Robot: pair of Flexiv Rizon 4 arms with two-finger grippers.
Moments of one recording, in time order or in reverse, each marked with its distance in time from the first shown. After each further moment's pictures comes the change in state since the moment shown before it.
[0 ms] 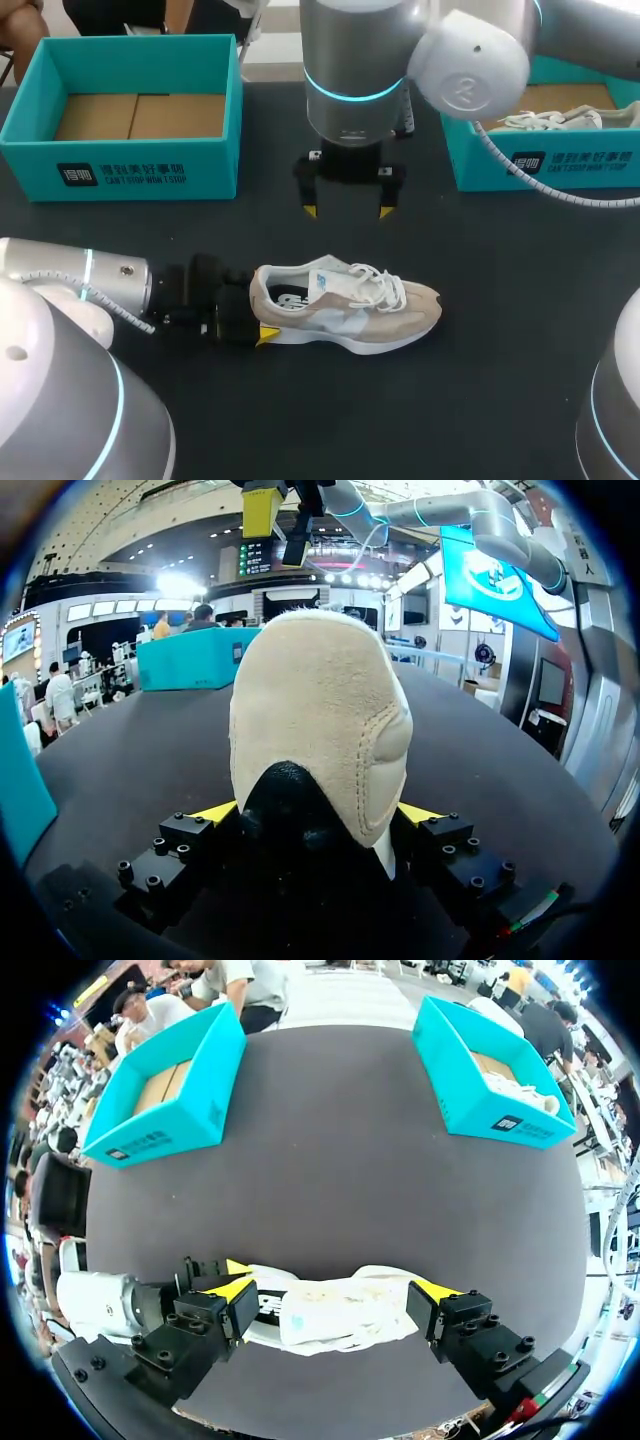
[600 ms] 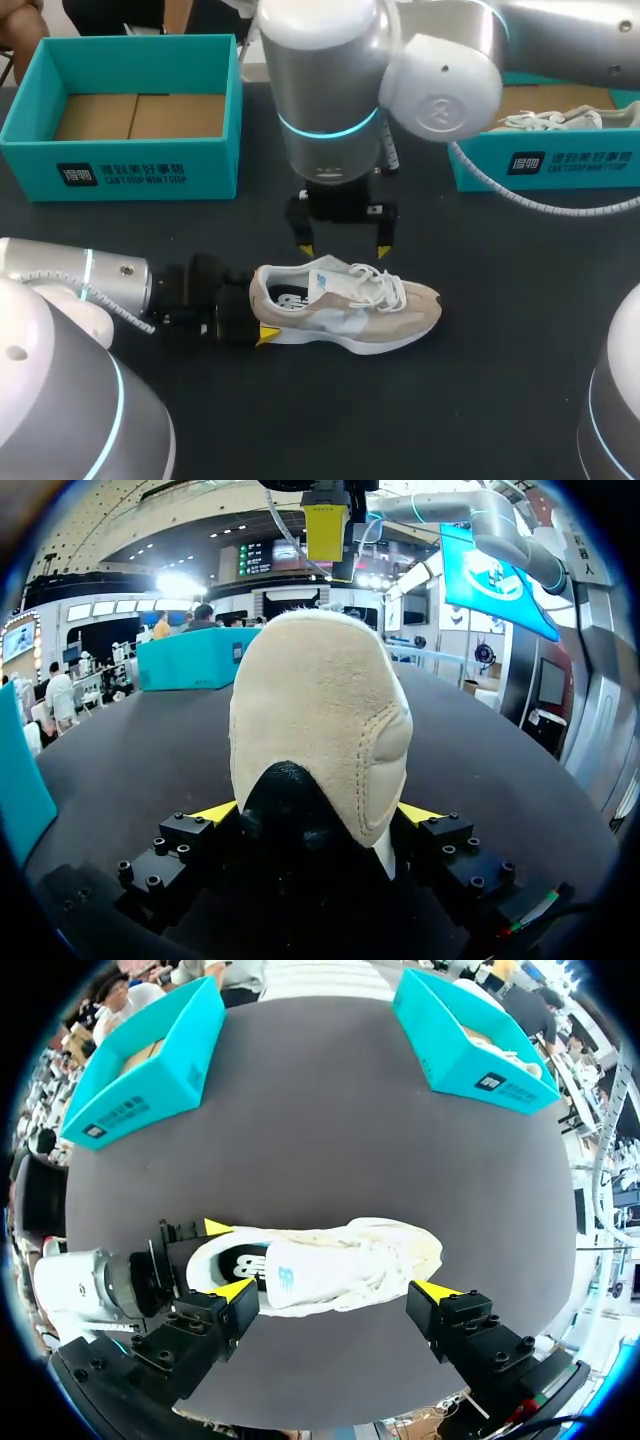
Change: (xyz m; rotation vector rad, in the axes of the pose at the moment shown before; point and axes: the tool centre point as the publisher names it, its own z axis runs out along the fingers) left arm 0.000 0.000 0.000 0.000 0.000 0.000; right arm 0.005 -0.056 0.015 0.079 -0.096 0.038
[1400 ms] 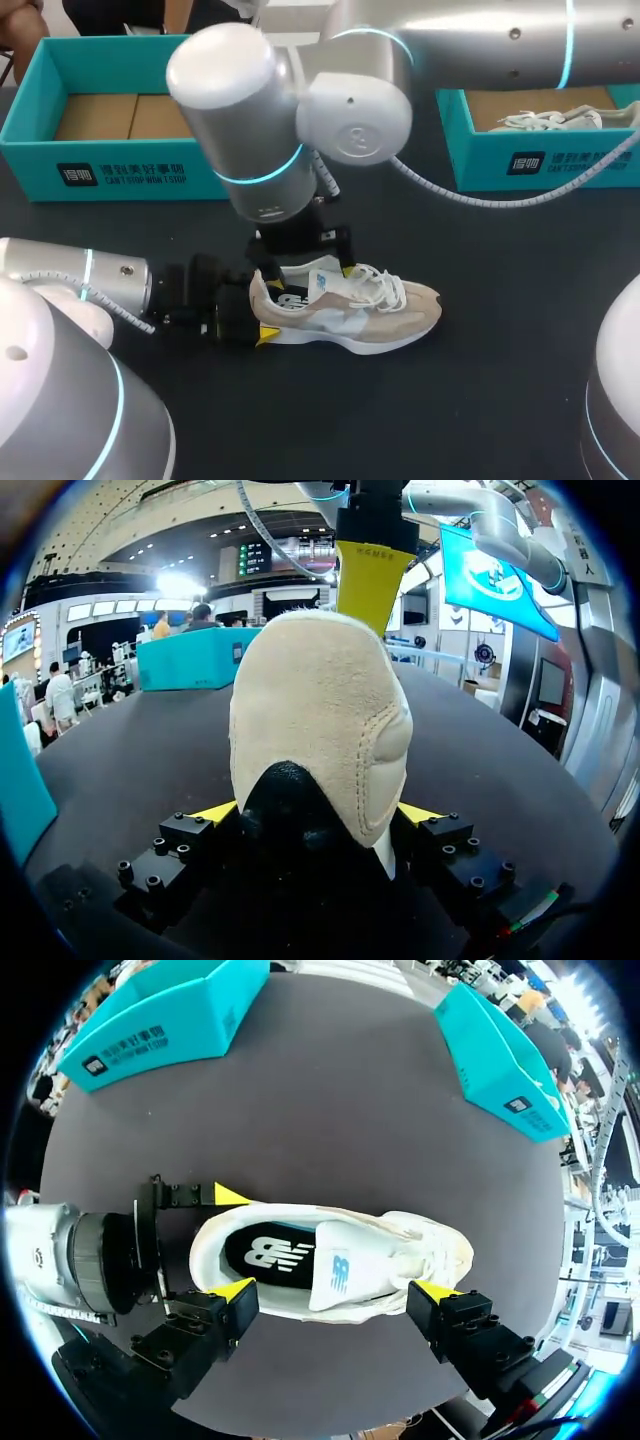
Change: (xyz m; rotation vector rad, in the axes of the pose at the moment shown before) left arm 0.000 0.000 0.000 0.000 0.000 0.000; right arm 0.043 -0.017 0.040 0.003 -0.116 -0.144
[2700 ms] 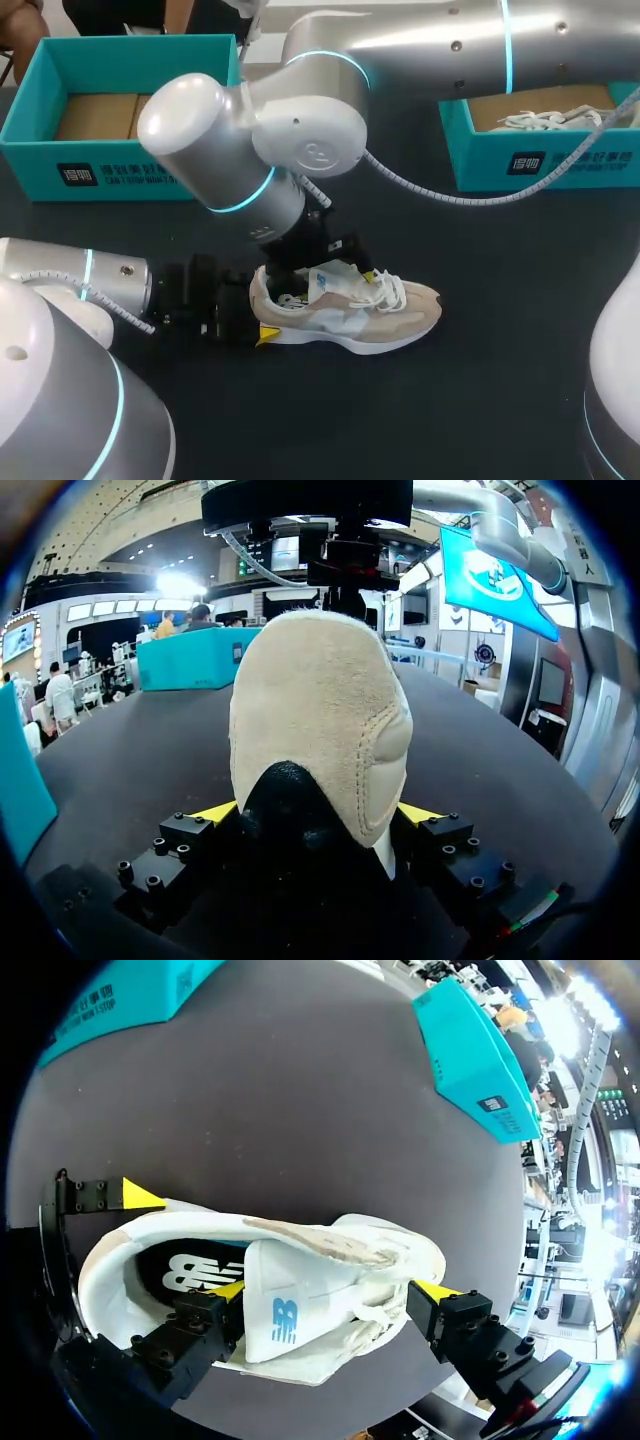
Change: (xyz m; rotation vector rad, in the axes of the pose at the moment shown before) left arm 0.000 0.000 0.000 0.000 0.000 0.000; right arm -0.034 0.004 0.043 0.045 -0.248 -0.012
